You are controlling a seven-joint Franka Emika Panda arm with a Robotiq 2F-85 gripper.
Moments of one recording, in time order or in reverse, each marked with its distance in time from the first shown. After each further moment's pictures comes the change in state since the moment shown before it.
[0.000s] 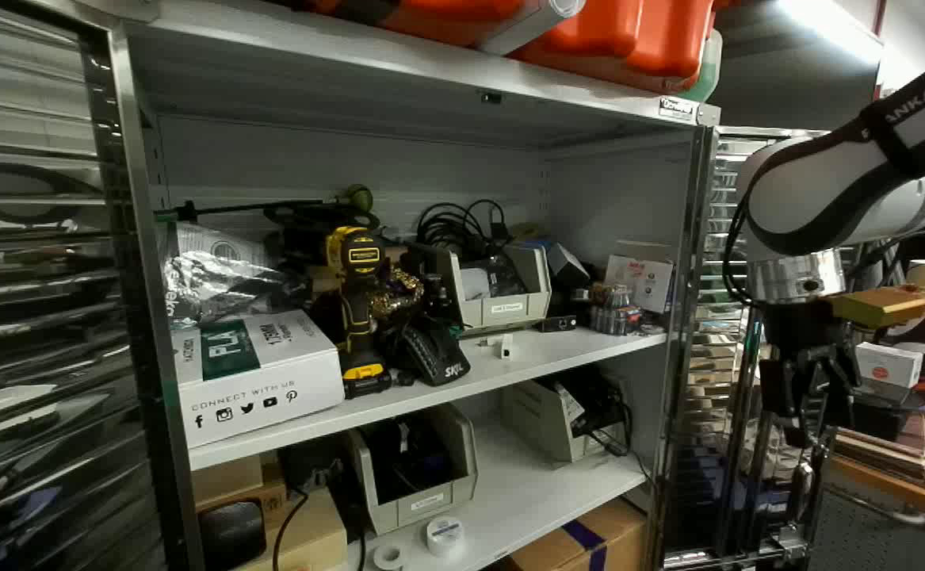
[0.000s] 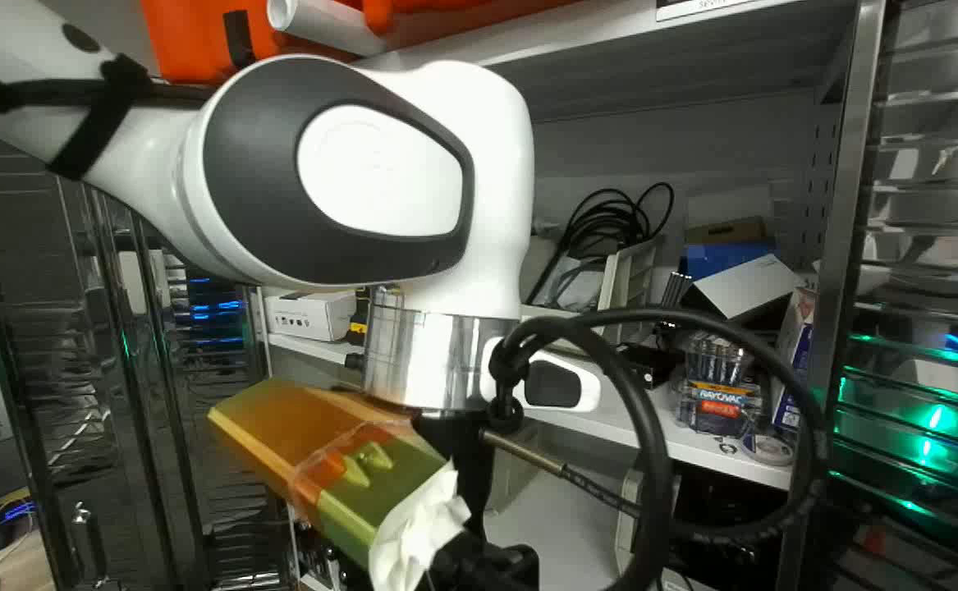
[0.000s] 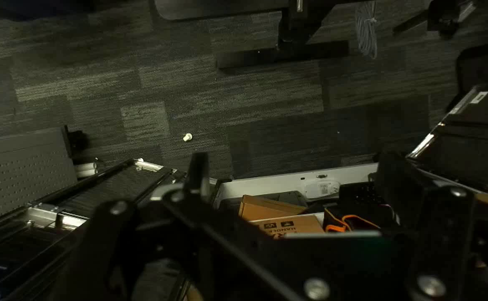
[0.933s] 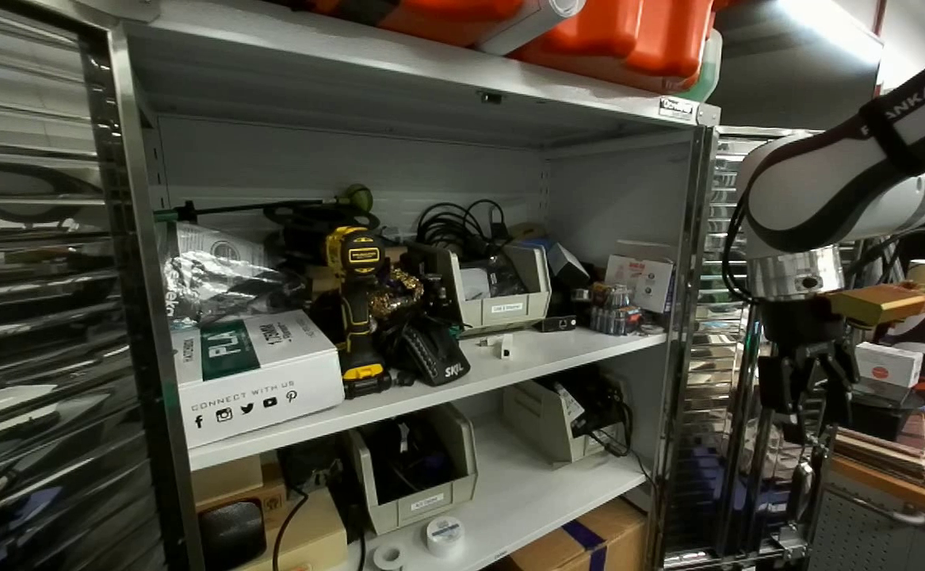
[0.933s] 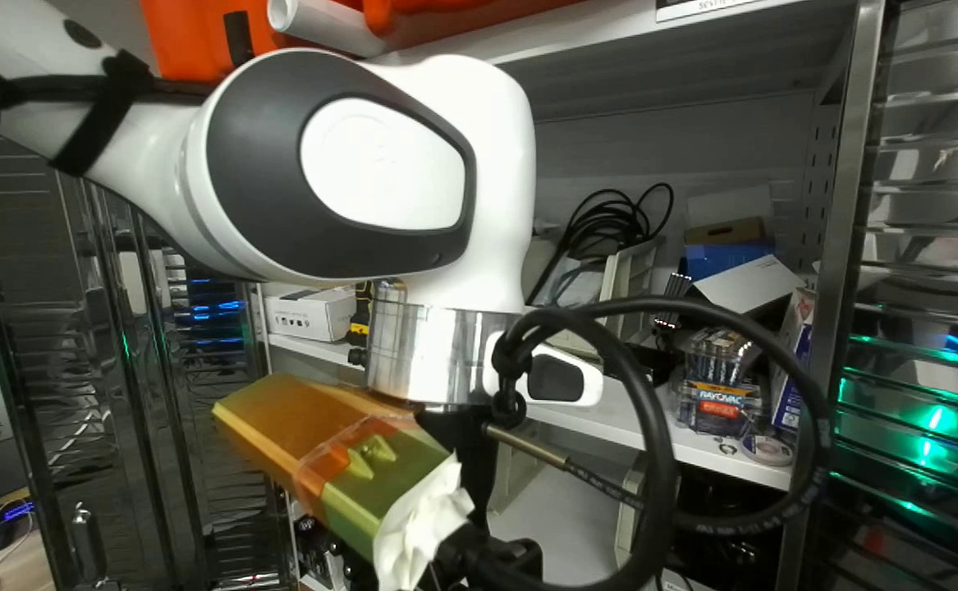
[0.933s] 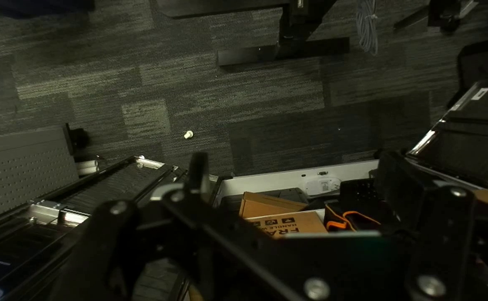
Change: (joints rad) arm 0.000 0.000 0.000 0.007 0.000 0.000 0.003
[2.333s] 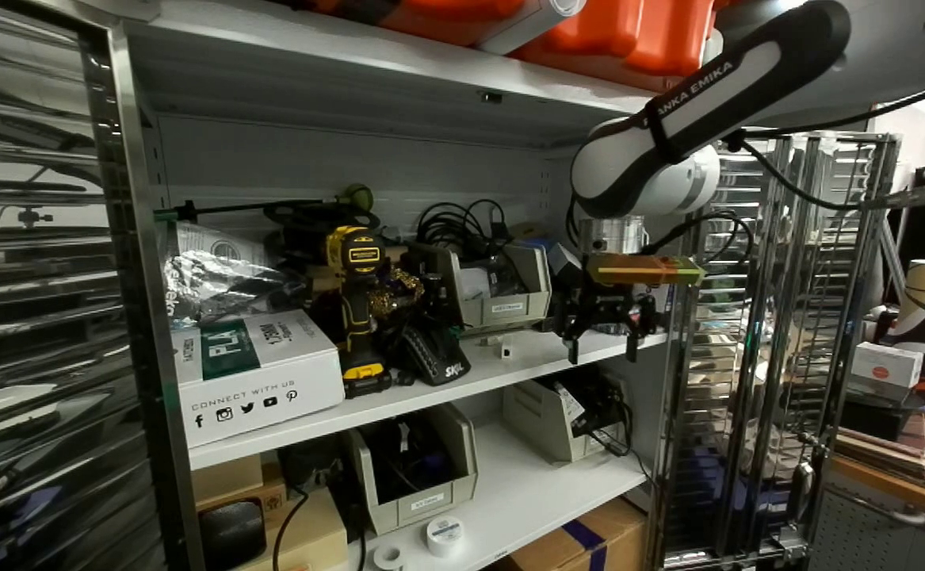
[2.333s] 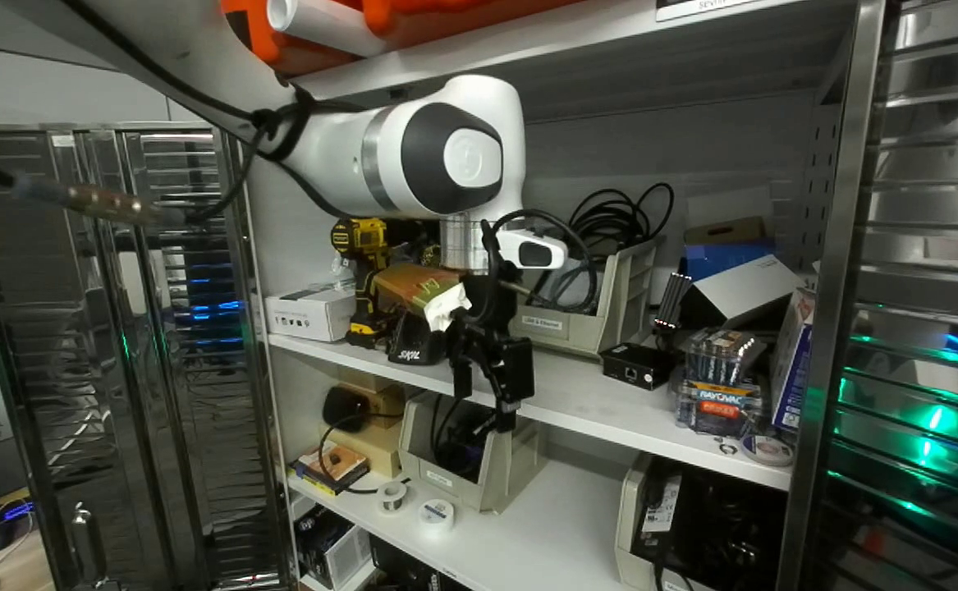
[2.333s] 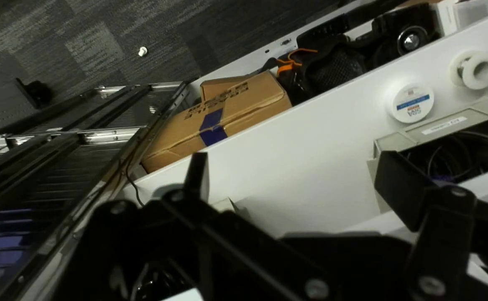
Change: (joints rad) arm 0.116 0.422 0.131 0.549 0.157 0.094 0.486
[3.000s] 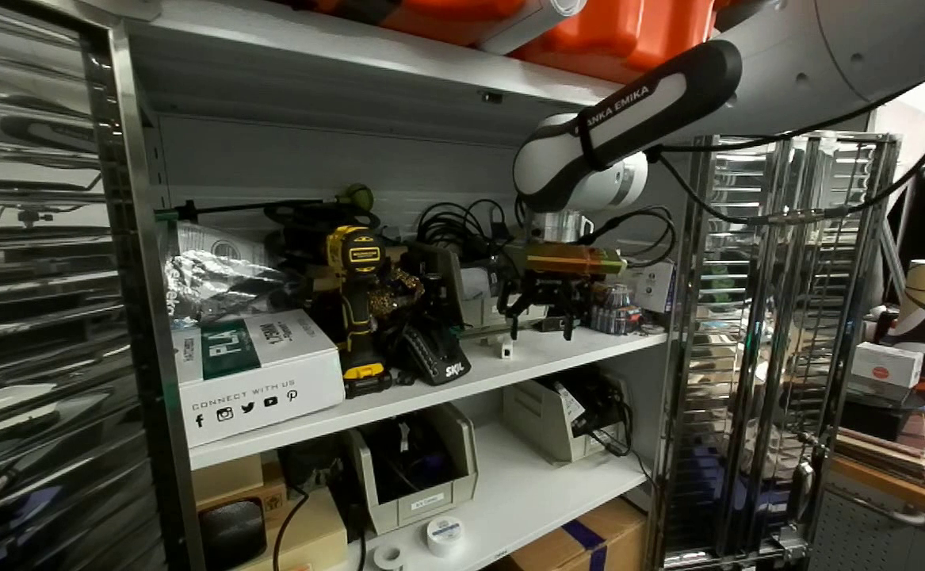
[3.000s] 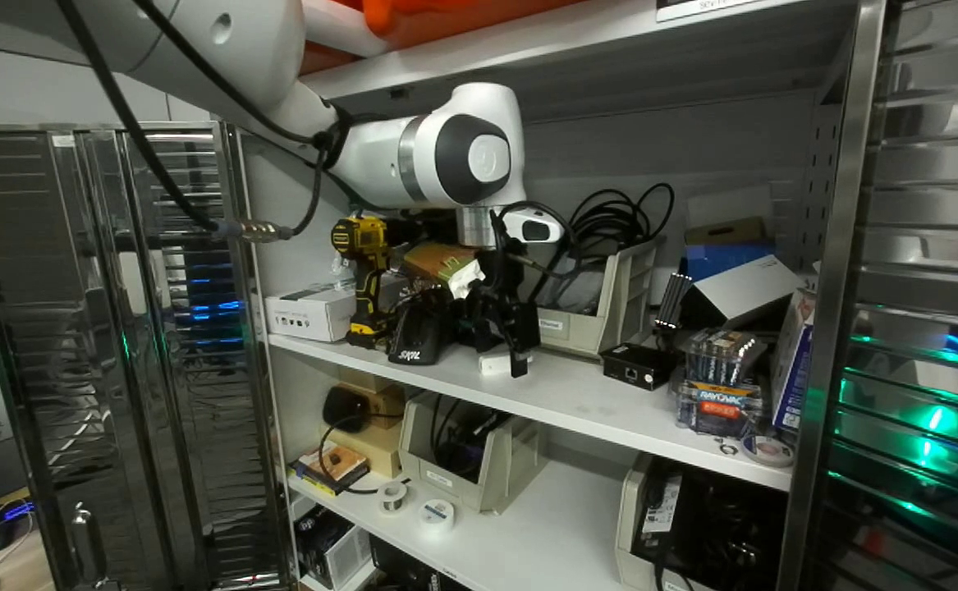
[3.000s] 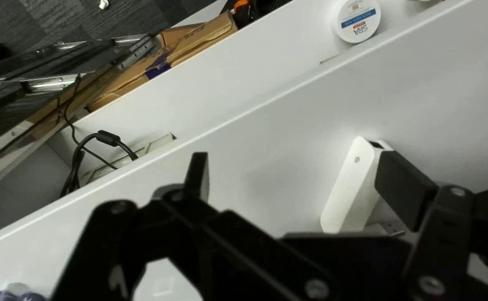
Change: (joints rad) arm 0.066 0.227 0.000 0.340 0.001 -0.006 0.097
